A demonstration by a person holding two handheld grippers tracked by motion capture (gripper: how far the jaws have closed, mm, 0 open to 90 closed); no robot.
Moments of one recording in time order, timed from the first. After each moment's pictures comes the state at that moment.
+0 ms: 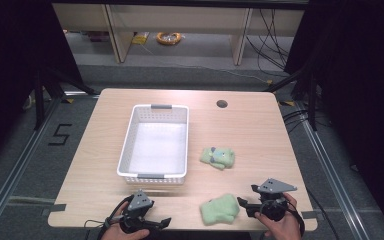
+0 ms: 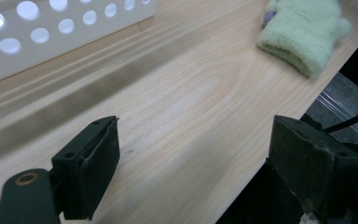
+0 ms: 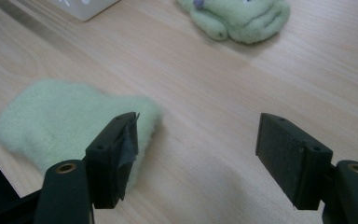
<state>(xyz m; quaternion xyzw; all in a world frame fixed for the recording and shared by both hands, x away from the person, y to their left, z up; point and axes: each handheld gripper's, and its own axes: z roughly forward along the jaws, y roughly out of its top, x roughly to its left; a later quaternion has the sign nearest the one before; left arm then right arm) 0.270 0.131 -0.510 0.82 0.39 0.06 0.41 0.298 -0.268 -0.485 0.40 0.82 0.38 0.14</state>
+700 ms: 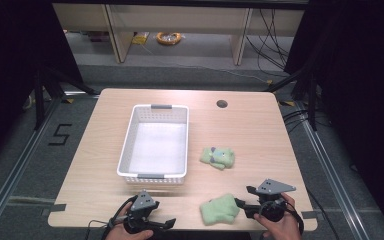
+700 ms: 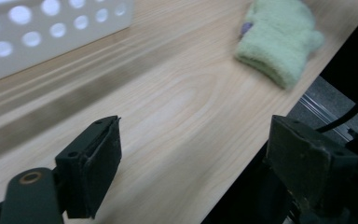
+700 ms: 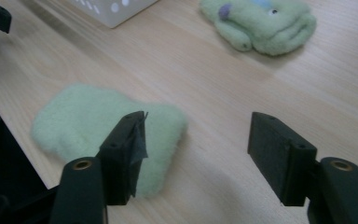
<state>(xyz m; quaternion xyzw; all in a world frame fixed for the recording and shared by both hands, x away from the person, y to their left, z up) 0.266 0.116 -0.506 0.81 0.39 0.03 0.43 0.294 -0.261 -0.480 0.39 0.82 0.39 0.13</state>
